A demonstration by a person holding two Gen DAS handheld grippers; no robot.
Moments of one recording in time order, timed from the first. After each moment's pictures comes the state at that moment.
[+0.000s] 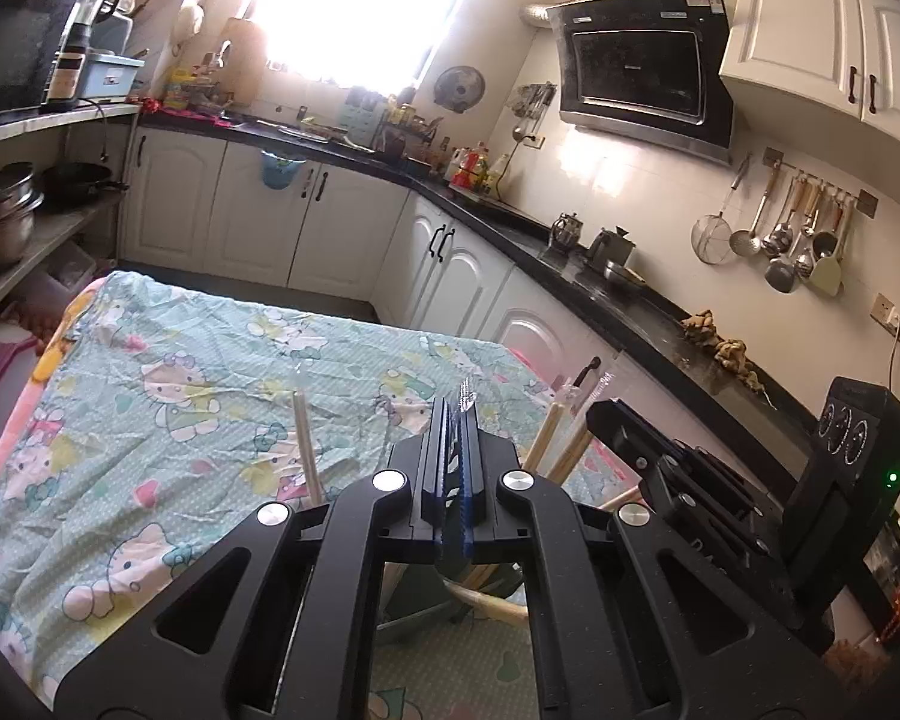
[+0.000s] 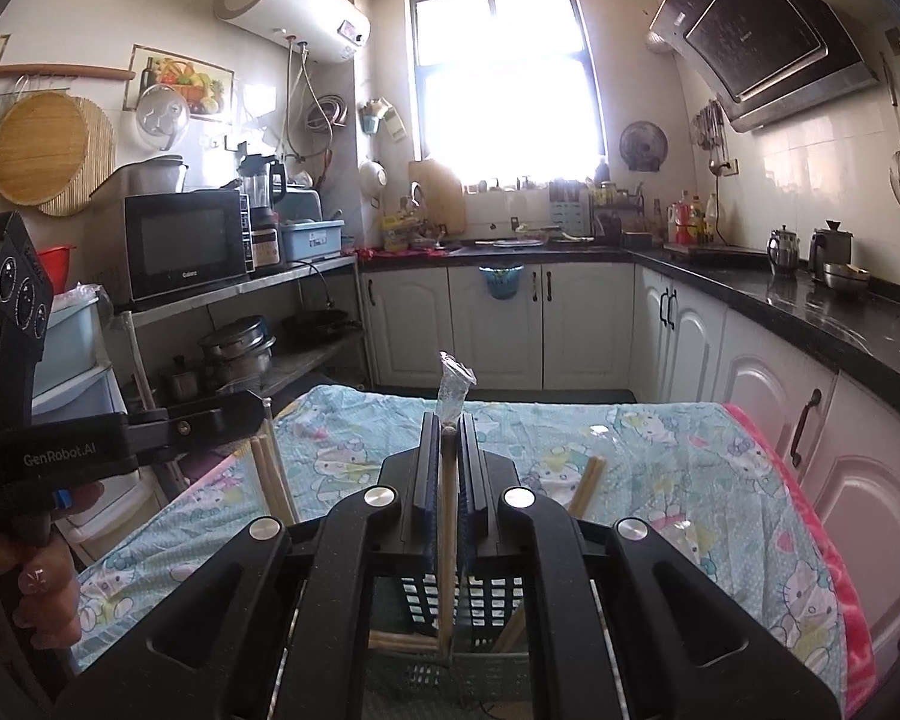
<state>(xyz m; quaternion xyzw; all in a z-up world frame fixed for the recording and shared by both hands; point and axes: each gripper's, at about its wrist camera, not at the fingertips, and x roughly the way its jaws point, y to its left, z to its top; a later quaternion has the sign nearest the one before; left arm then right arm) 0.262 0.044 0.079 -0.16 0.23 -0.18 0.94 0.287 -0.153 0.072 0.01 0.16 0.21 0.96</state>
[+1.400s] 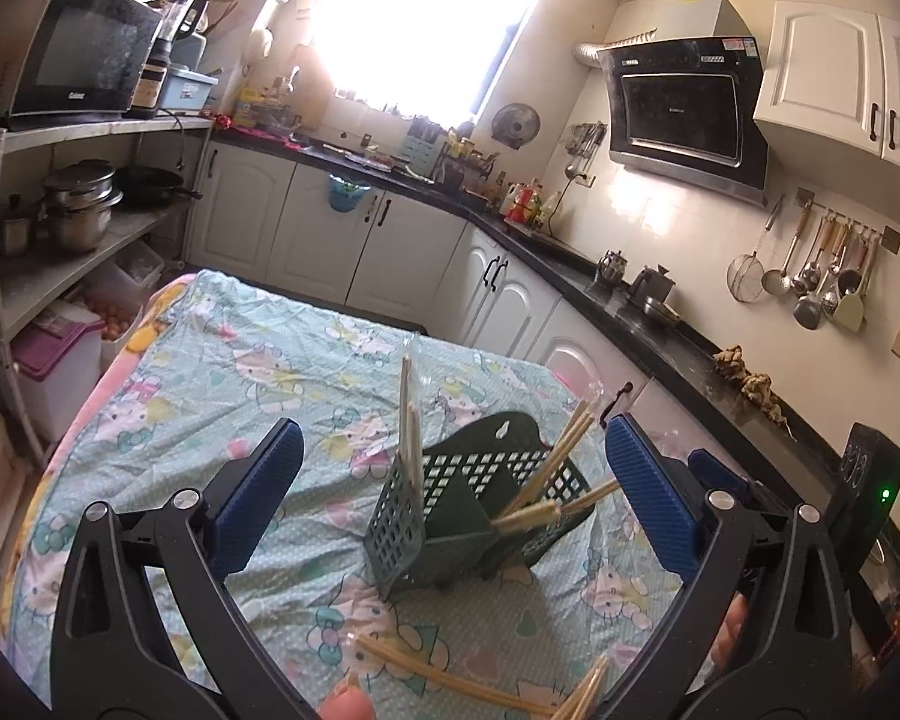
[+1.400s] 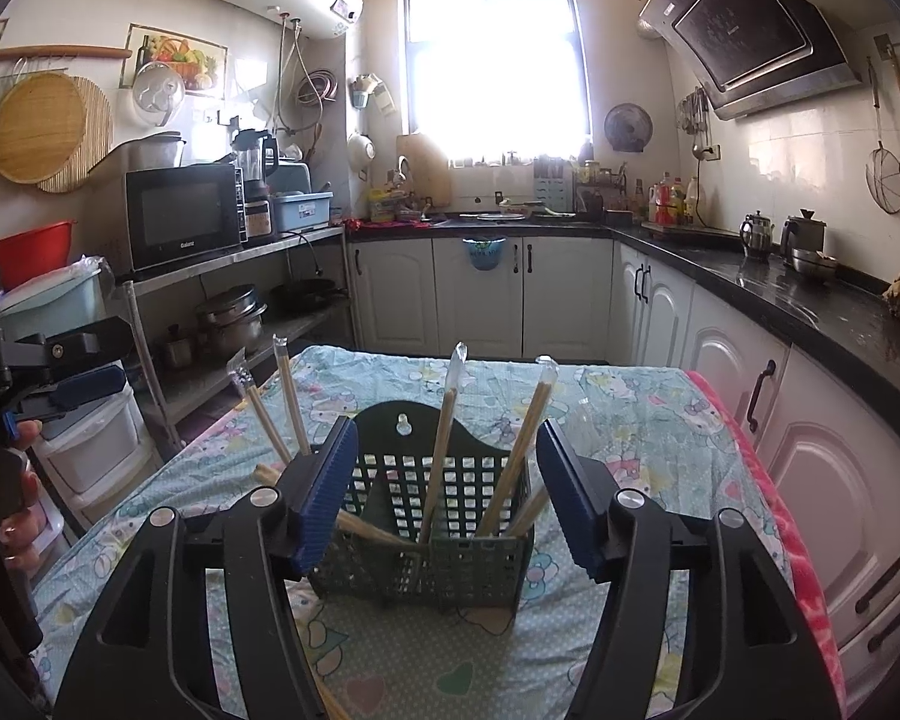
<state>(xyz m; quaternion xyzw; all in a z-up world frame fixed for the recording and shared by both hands) 0.184 0.083 0.088 -0.18 0.21 -0.11 0.96 0.221 -0.180 0.073 -0.01 0.19 0.19 0.96</state>
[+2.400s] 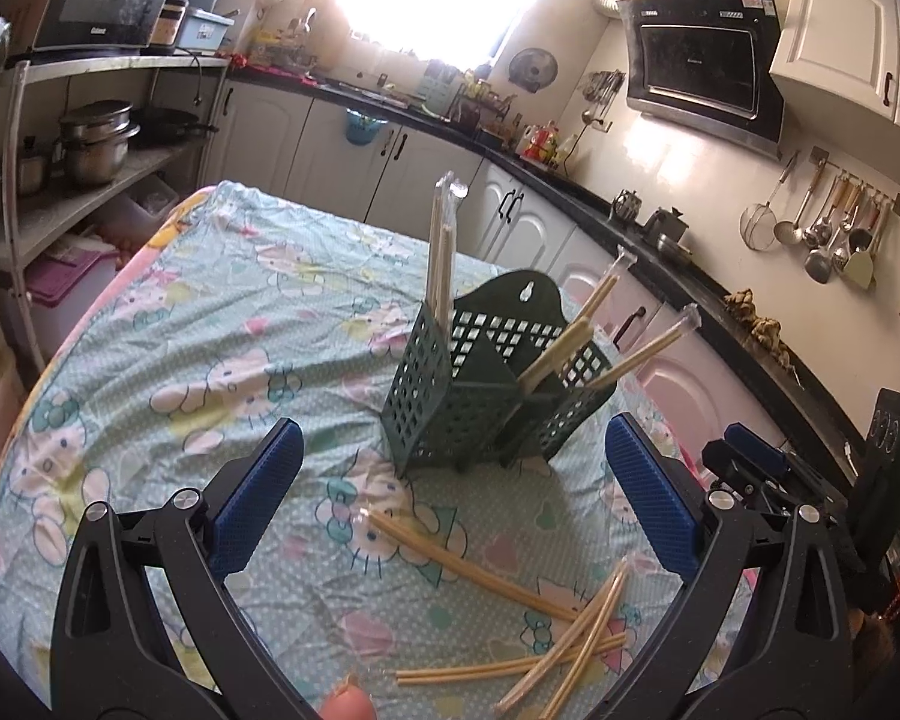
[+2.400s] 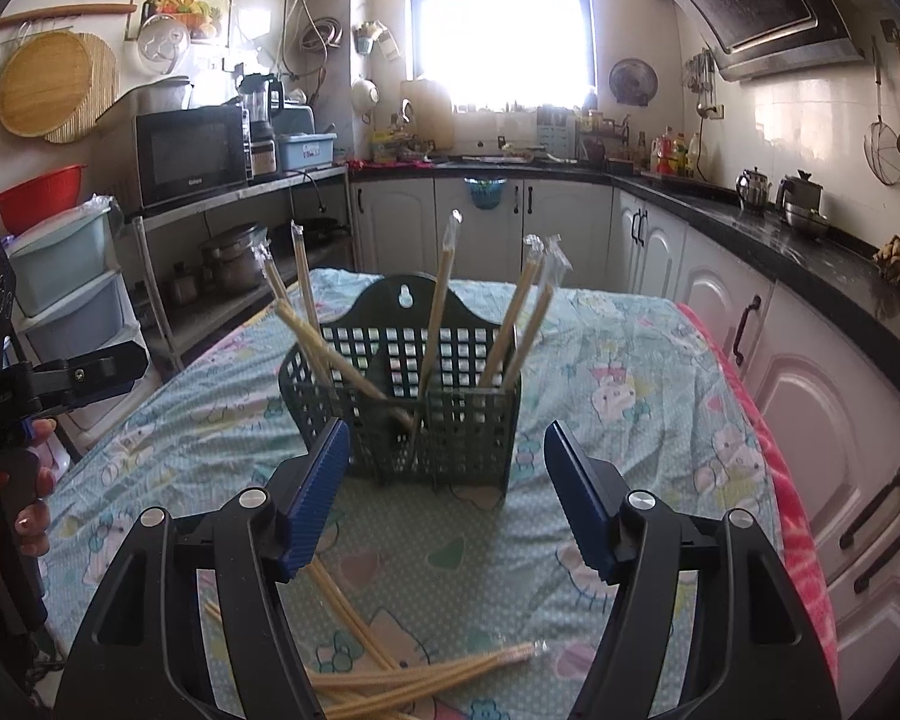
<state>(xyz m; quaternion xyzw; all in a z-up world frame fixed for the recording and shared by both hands) 0.143 0.075 0.029 -0.18 0.28 -0.10 0.94 0.168 -0.194 0.039 -0.03 0.26 0.19 0.95</state>
